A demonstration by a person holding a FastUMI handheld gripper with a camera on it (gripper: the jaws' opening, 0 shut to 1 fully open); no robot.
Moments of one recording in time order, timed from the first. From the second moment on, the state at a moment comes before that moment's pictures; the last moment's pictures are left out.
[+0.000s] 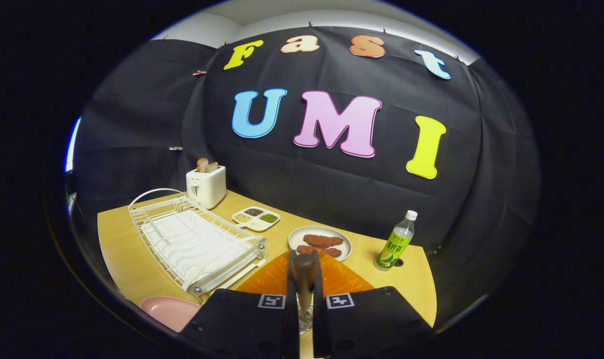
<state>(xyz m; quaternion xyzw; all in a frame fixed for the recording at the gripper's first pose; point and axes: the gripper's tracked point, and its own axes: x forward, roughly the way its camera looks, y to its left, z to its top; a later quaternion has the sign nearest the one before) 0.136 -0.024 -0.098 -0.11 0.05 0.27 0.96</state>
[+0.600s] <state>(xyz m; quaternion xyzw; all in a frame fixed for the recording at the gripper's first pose) 0.050 0.000 -0.090 -0.07 0.13 0.21 0.97</state>
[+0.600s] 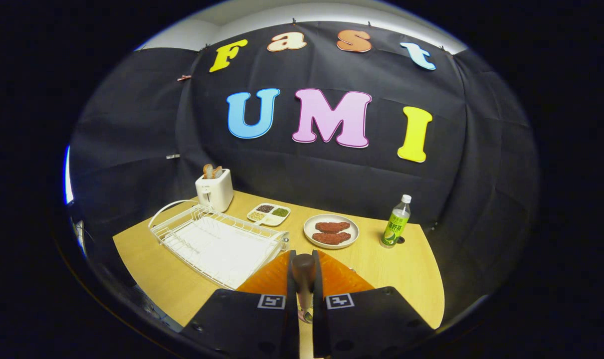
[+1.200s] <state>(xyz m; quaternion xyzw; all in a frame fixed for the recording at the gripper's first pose) 0.028 0.038 -0.198 -0.10 0.13 0.10 0.98</state>
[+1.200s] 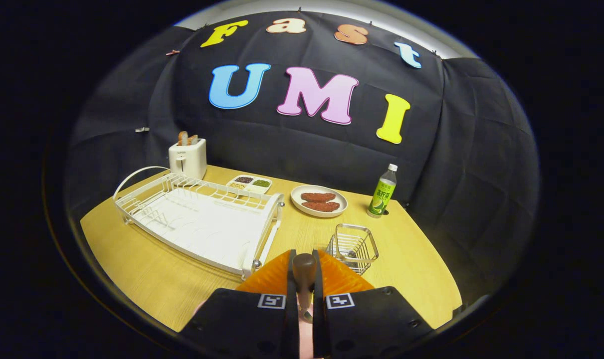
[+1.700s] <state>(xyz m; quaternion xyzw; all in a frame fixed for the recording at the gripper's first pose) -0.006 0.072 -0.243 -0.12 0.18 0.12 0.97</state>
